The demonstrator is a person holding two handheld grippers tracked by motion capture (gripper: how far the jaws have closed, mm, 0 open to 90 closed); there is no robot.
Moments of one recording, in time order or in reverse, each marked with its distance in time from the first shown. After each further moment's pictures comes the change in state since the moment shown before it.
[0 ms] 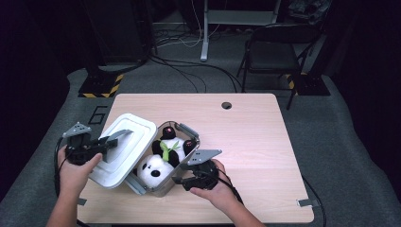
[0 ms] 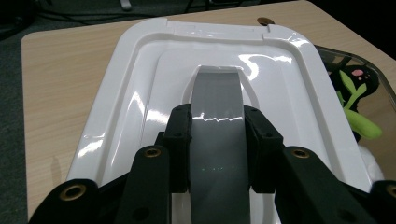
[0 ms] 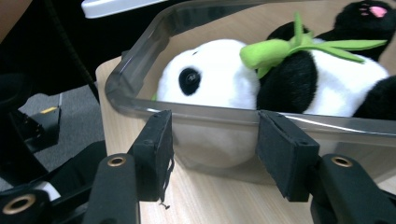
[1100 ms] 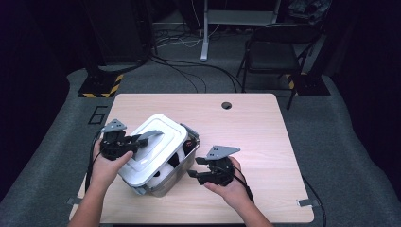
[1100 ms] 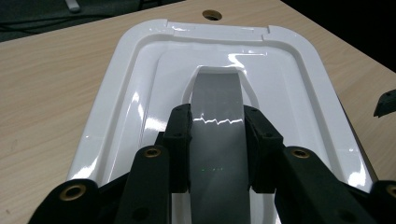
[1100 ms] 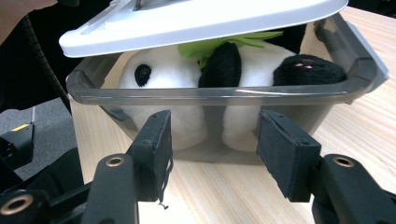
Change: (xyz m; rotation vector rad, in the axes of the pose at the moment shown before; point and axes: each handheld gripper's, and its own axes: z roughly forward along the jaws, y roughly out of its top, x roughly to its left) left arm -0.056 0.018 0.056 0.043 -0.140 0.110; right arm -0.022 -0.013 -0.036 -0.045 -0.107 0.057
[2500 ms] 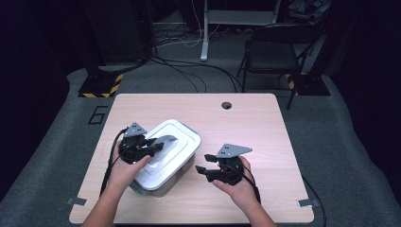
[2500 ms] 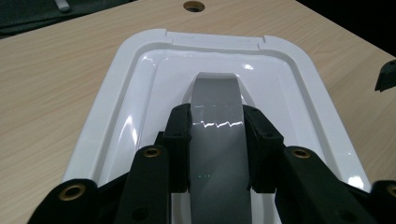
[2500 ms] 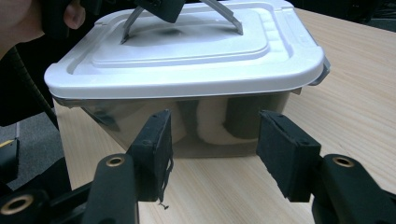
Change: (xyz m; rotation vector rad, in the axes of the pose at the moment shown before) left arm -0.035 0.000 0.025 0.040 0.007 0.054; right arm -0.012 -0.005 -0.020 -0.039 -0.058 0.028
